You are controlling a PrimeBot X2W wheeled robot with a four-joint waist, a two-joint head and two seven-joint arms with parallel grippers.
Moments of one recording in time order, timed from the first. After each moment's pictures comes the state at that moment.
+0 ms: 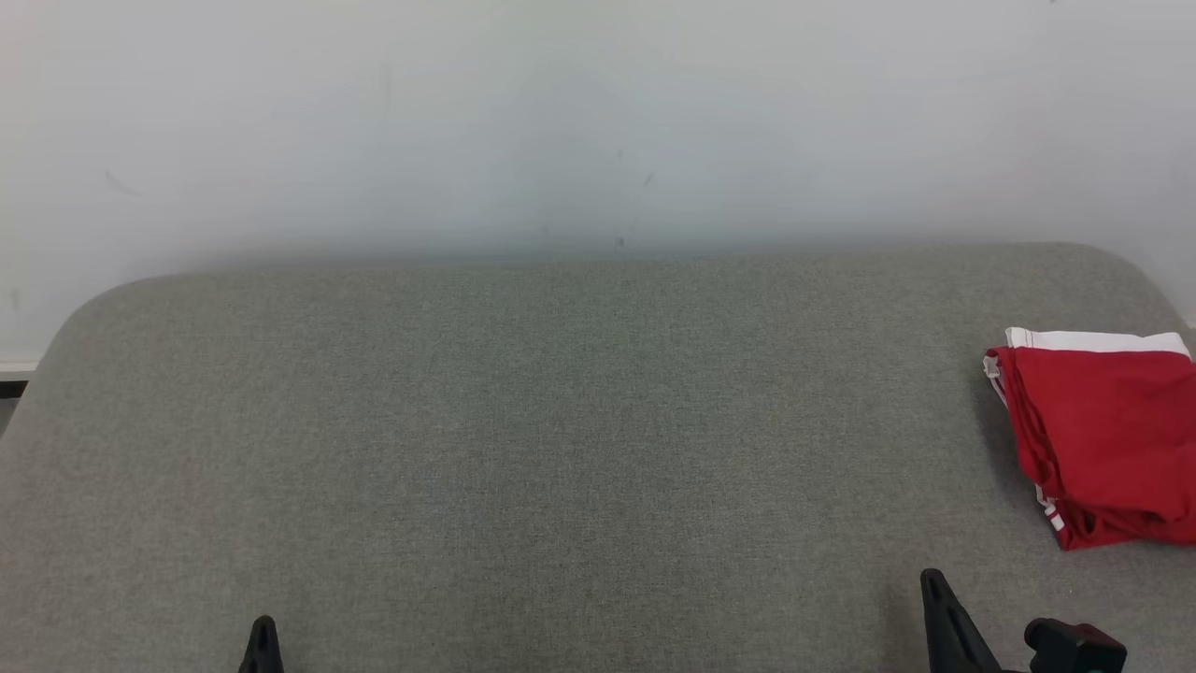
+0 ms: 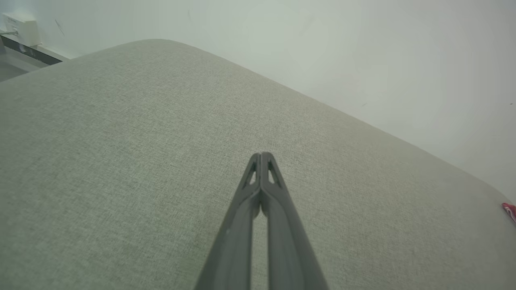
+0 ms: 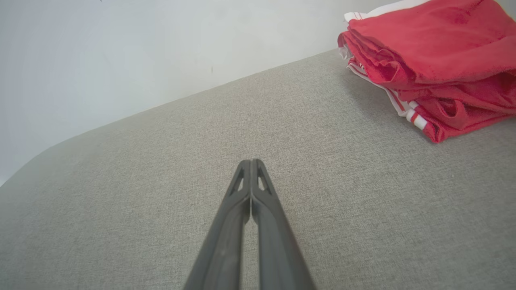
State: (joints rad) left arm 0.06 0.04 0.08 0.28 -0.44 -0.09 -0.20; right arm 0.00 -0.07 0.02 0.40 0.34 0.13 -0.19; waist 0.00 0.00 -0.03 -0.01
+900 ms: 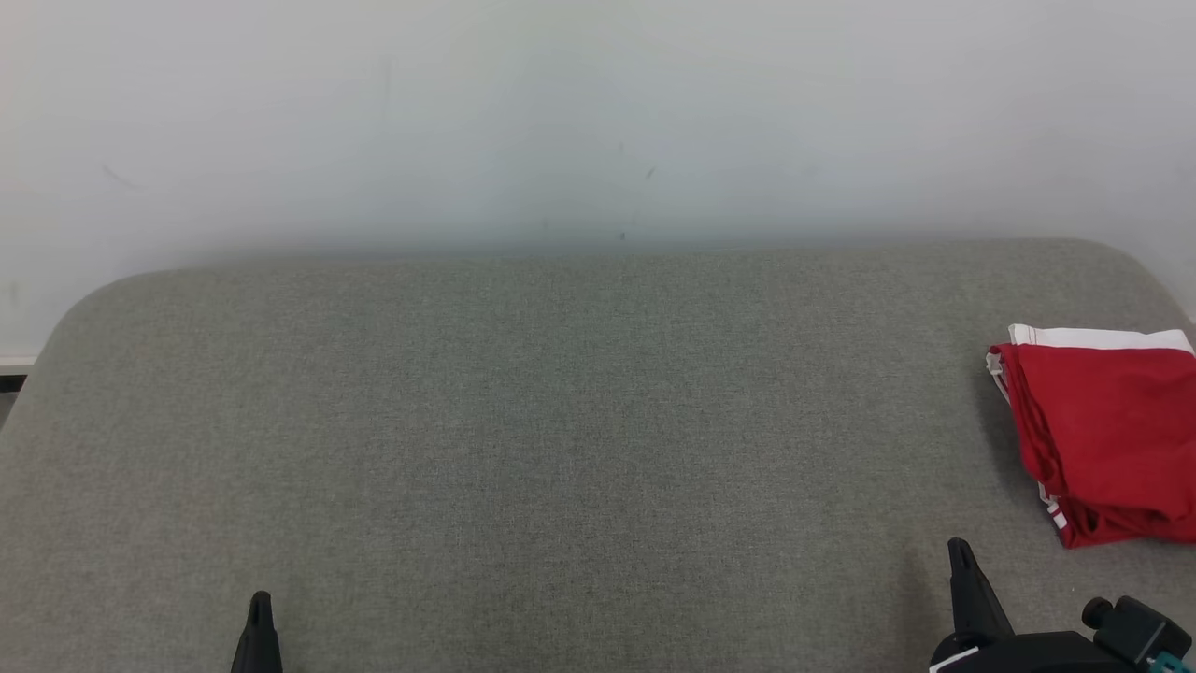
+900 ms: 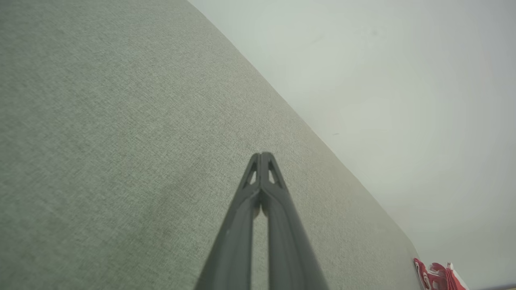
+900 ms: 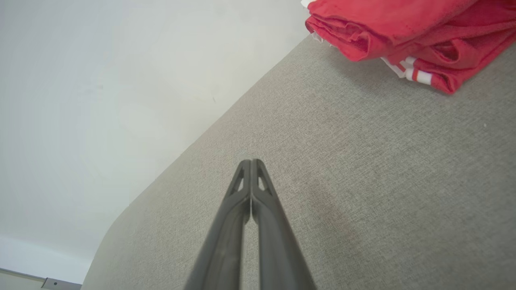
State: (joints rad) left arm 0.01 0.04 0.09 0.27 -0.84 -0.11 -0.09; right arm -0.04 -0.06 -0.03 0.35 0.78 0.13 -0.09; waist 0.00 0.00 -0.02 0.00
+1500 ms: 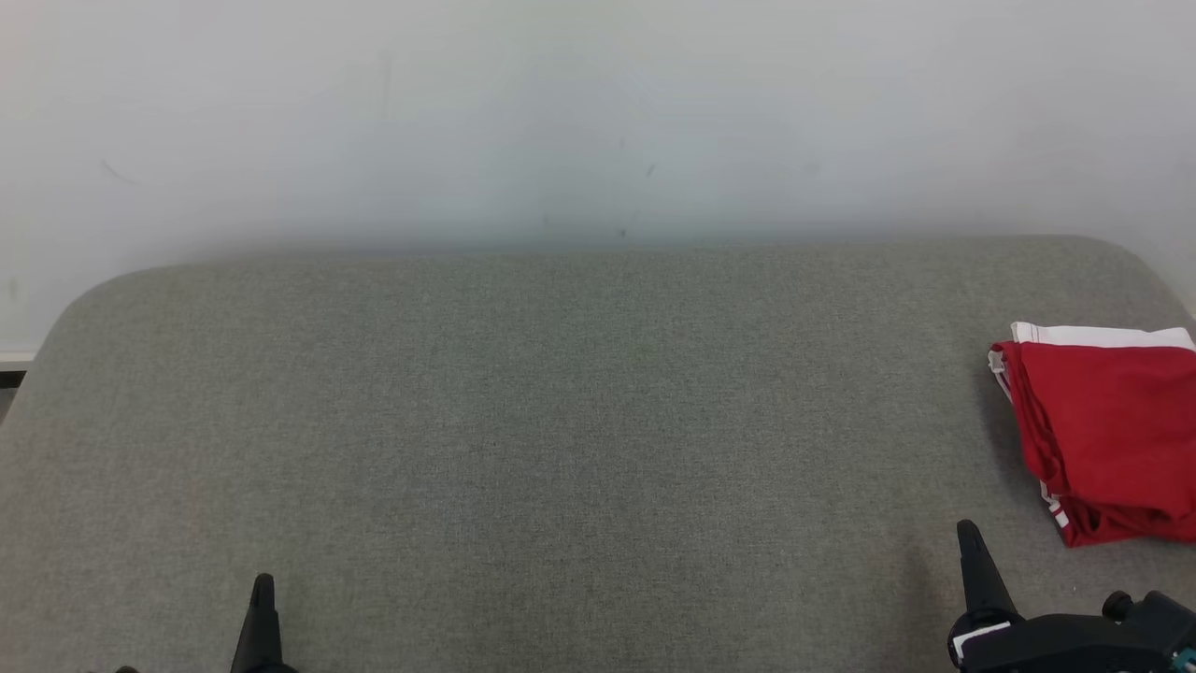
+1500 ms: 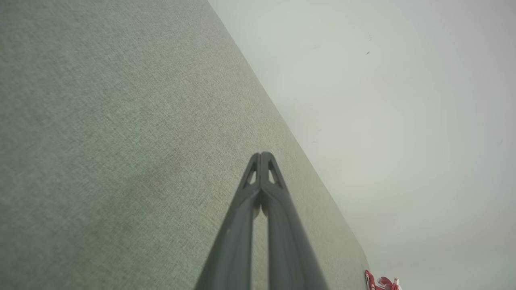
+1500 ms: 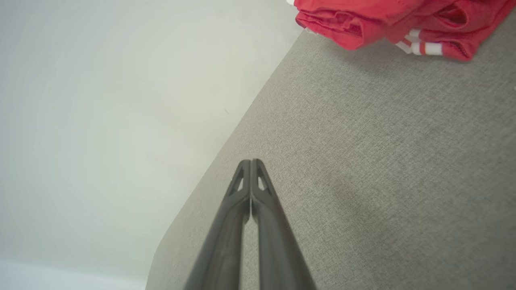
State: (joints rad) left arm -0.02 0.05 0.10 0.26 -1.06 -0.11 -0.03; right arm -0.06 -0.06 -0.05 0.32 1.02 0.13 -0.03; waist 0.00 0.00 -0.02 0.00
